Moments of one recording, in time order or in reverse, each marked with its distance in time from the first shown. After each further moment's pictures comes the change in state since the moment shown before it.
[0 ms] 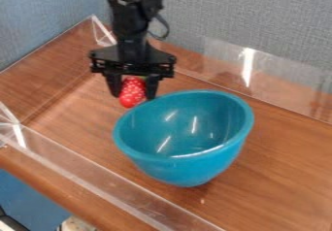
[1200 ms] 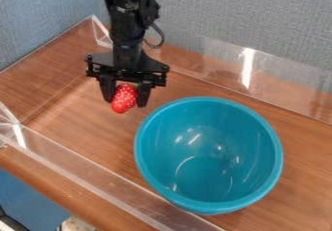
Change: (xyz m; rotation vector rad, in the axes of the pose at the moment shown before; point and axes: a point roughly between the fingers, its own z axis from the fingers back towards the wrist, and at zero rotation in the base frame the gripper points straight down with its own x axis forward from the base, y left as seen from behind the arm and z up) arm 0.002 0.018 -0.013 0.058 0.067 -0.015
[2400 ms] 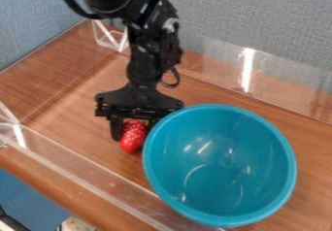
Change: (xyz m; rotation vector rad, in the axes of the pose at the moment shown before) arm -0.048 -0.015 -0.010 0.066 0.049 0.134
